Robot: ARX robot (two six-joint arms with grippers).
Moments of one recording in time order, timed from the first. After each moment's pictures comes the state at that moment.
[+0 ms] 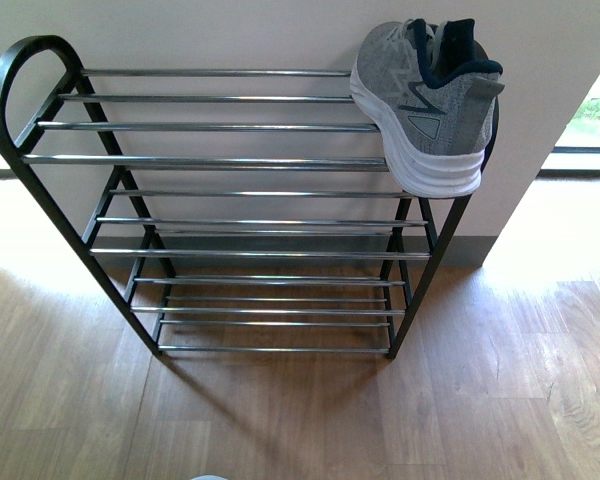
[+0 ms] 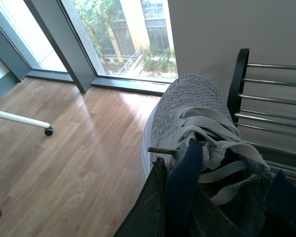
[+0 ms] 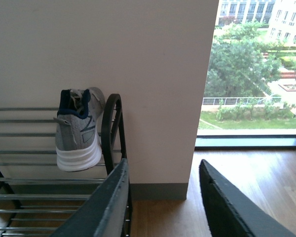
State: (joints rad) left arm -0.32 0.39 0.31 -0.23 -0.74 -0.03; right arm 0.00 0.01 0.02 0.00 0.00 0.00
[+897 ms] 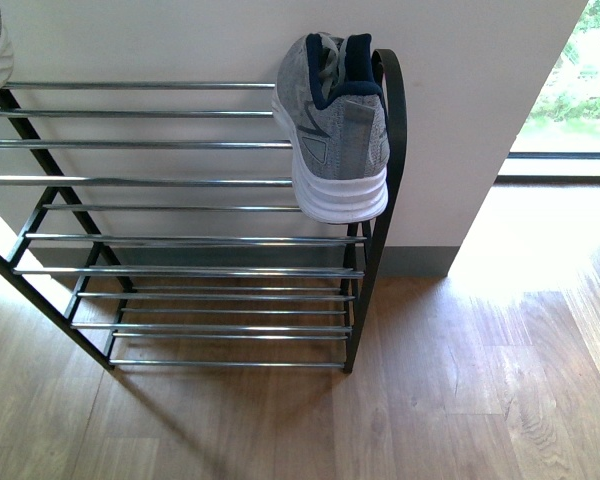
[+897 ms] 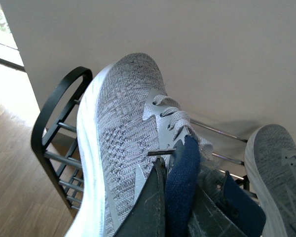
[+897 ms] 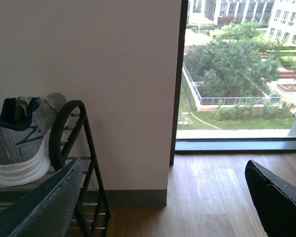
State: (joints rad) left arm -0.16 1.25 0.72 0.19 -0.21 -0.37; right arm 0.00 0.00 0.02 0.00 0.00 0.00
